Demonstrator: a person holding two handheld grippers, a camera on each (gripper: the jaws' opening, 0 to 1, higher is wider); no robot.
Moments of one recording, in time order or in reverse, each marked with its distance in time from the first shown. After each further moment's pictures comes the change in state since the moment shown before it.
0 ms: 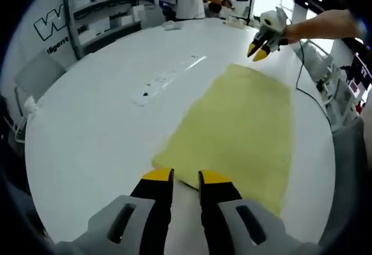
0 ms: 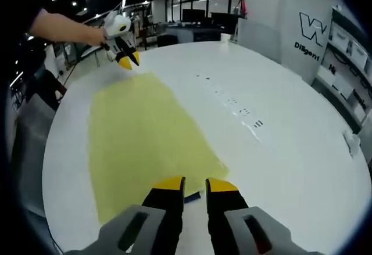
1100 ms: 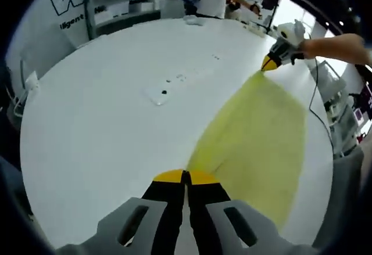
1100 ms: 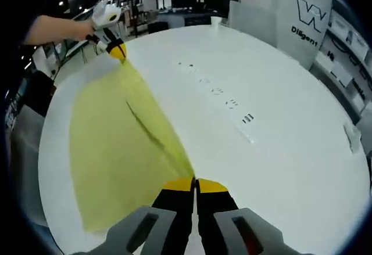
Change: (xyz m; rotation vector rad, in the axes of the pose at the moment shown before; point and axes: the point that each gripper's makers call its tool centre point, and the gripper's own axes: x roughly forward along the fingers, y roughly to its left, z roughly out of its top) left arm 0.031 0.035 0.015 -0.098 0.067 0.002; right arm 0.035 -0.052 0.010 0.068 0.128 -0.044
